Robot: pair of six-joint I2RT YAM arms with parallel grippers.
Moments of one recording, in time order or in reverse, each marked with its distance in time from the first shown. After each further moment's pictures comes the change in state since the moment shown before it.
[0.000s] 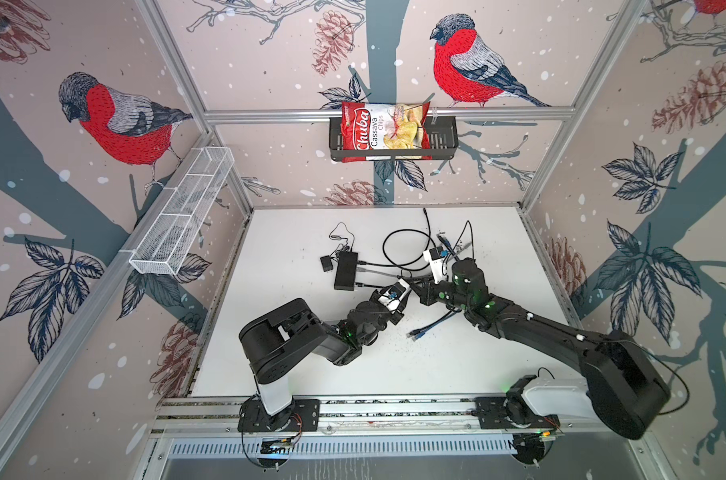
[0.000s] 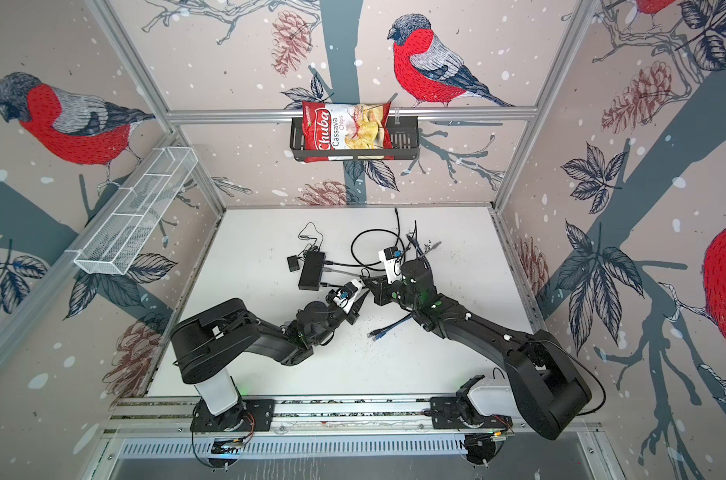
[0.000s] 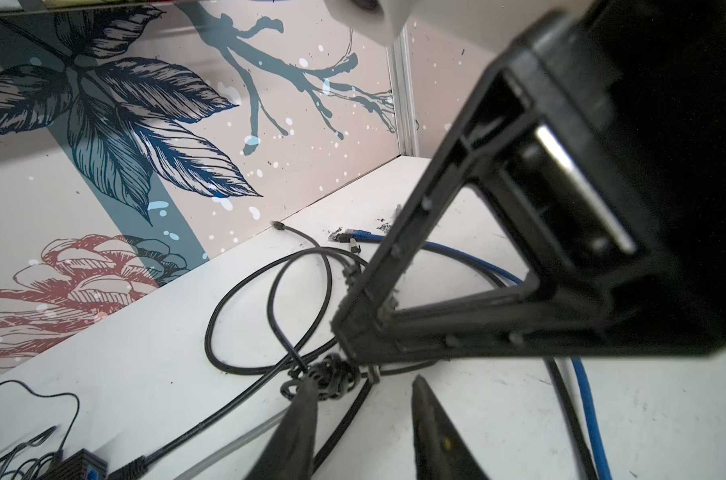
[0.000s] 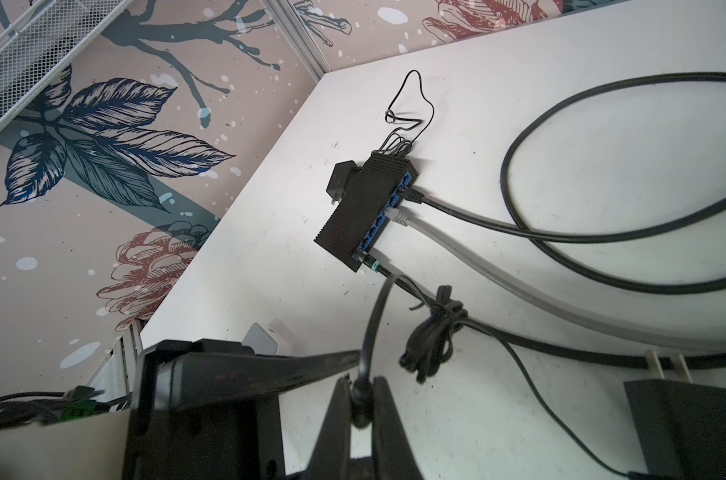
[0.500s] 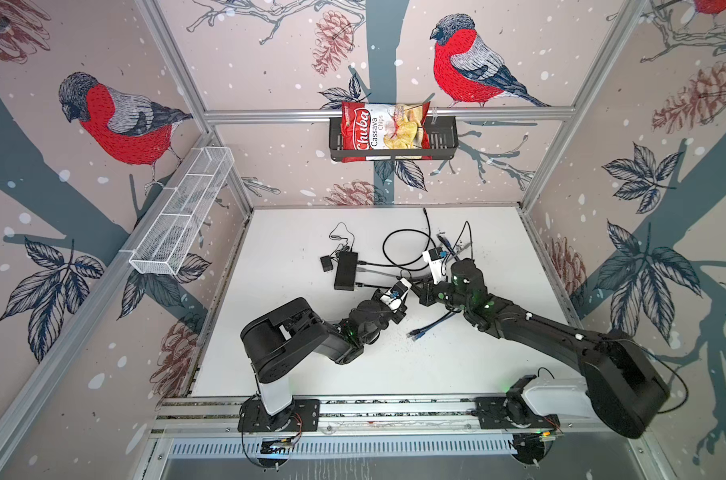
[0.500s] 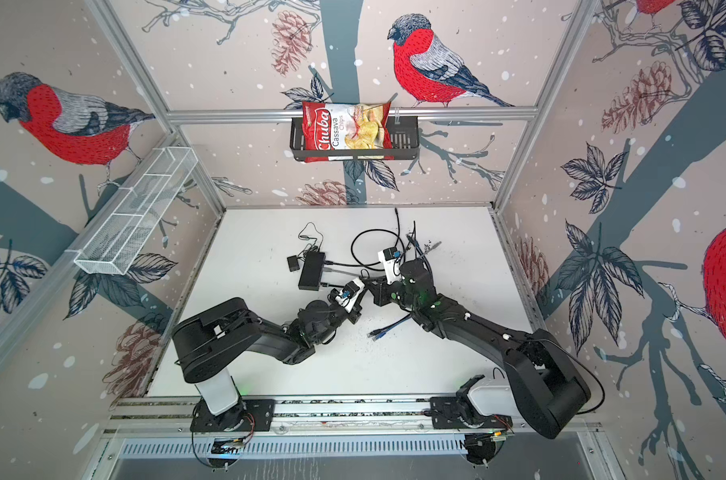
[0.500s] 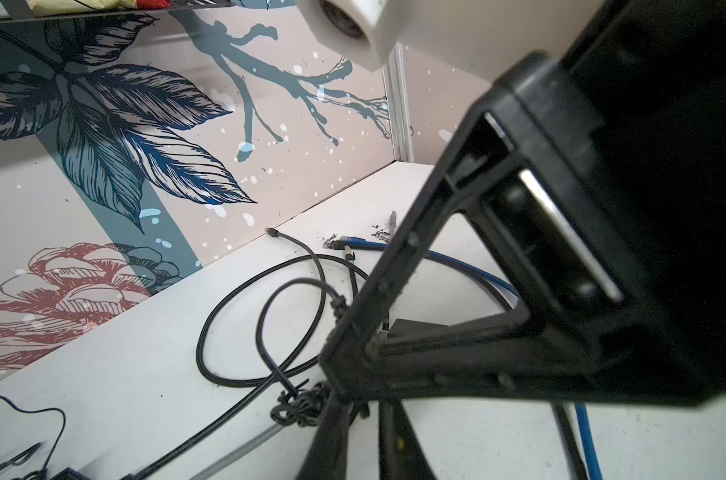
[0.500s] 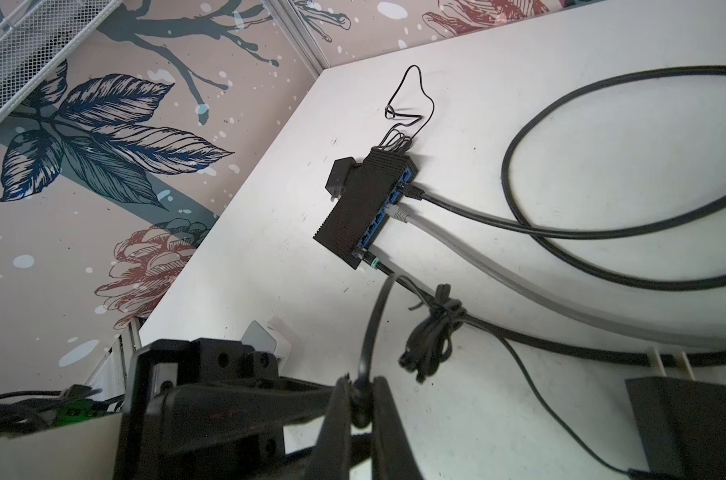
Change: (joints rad) left arm -0.002 0.011 0.019 -0.006 0.011 0.000; right arm 0.006 0.002 -0.001 -0.001 0.000 0.000
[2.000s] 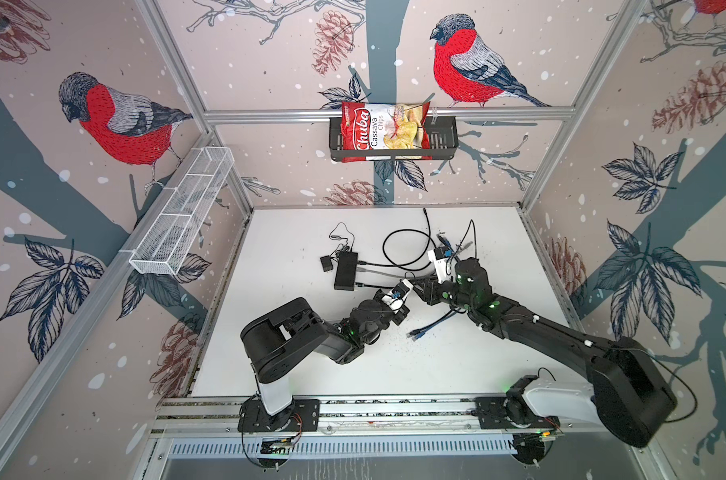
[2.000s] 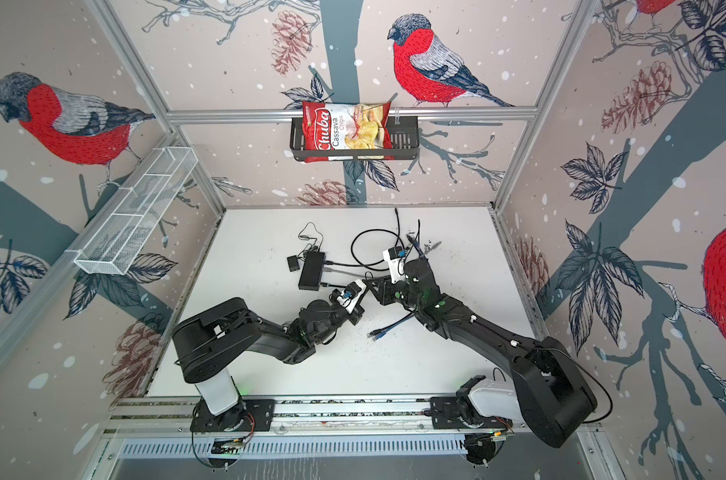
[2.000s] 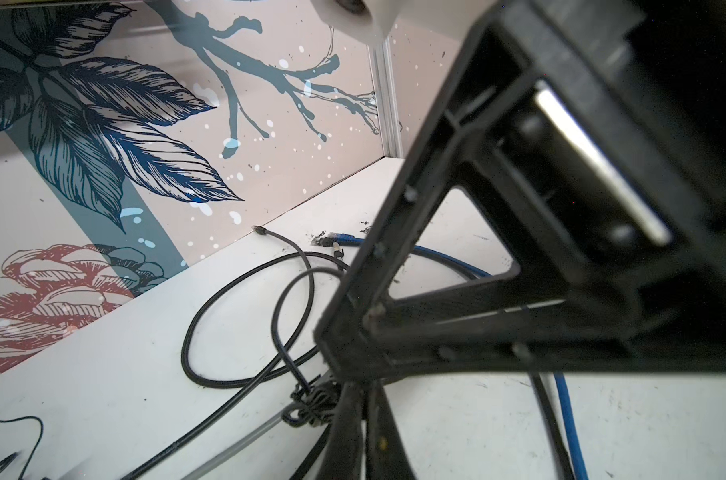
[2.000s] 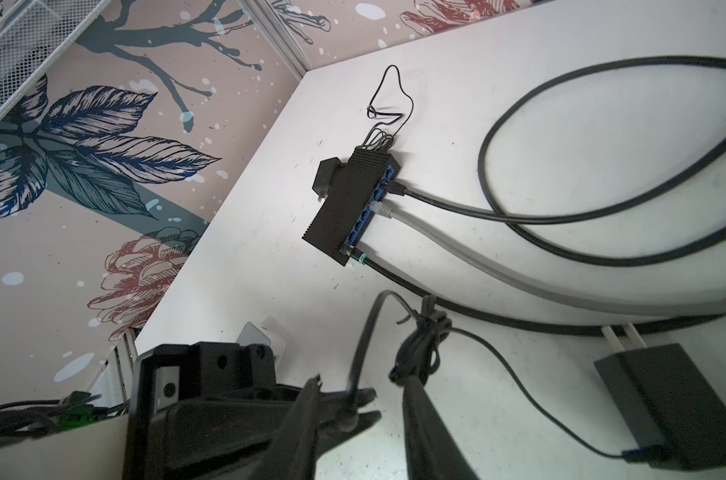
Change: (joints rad) left arm -0.001 -0.002 0.008 -0.023 0.025 -0.004; right arm -0.030 -0.047 0.003 -0.080 0.018 0.032
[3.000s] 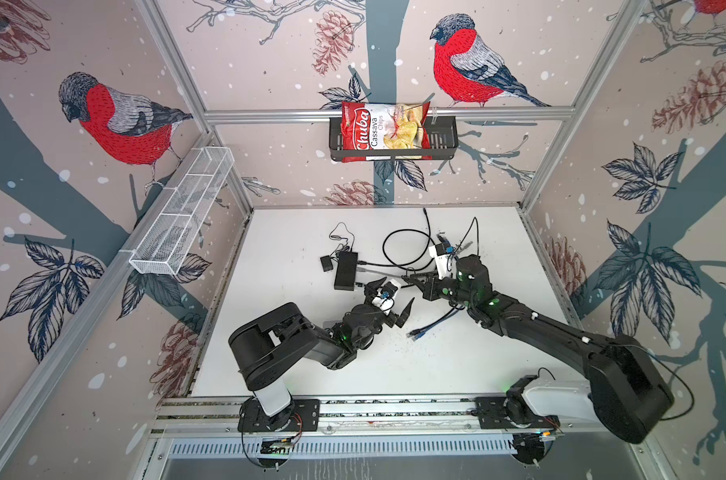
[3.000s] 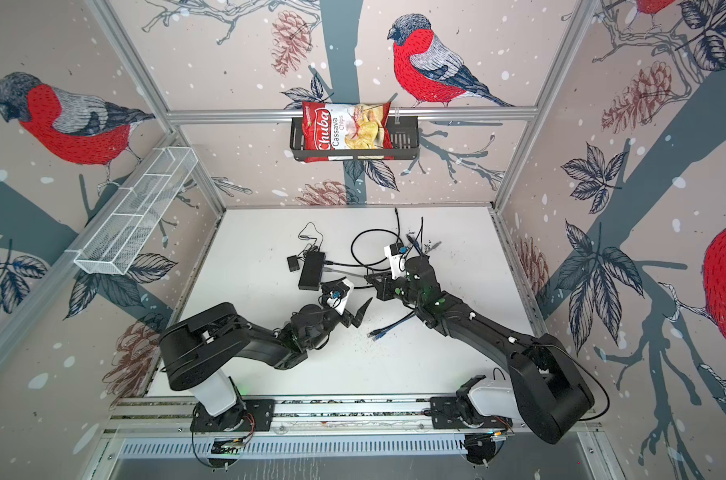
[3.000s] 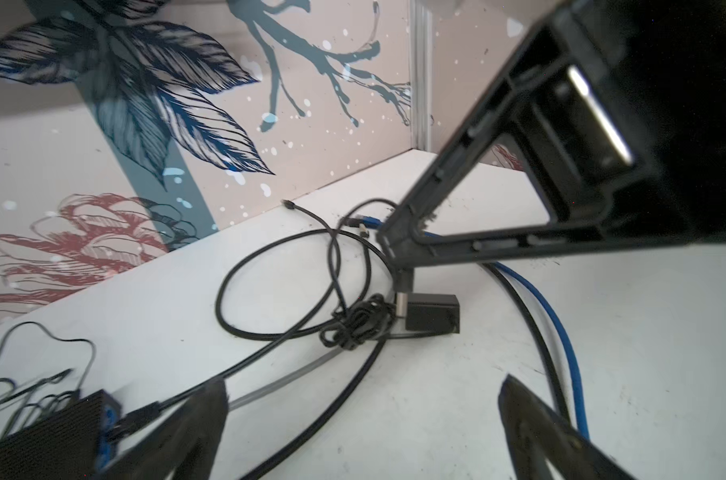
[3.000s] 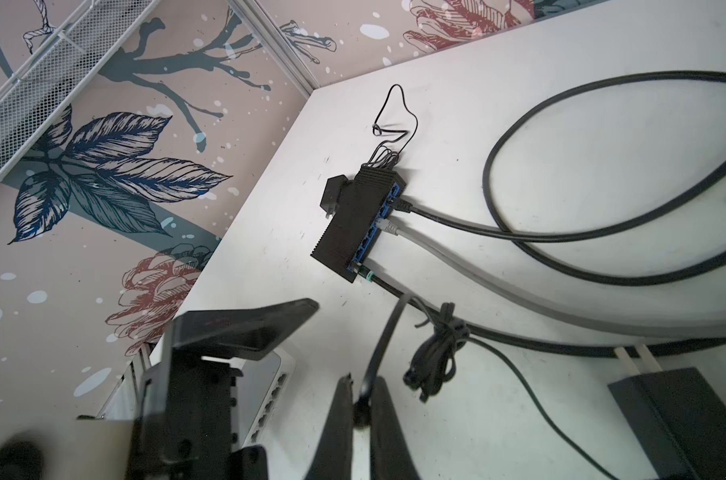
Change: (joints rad) left arm 0.000 -0.114 -0.097 -0.013 -0.130 -0.093; right arm -0.017 0.025 0.023 0.041 -0.021 0.021
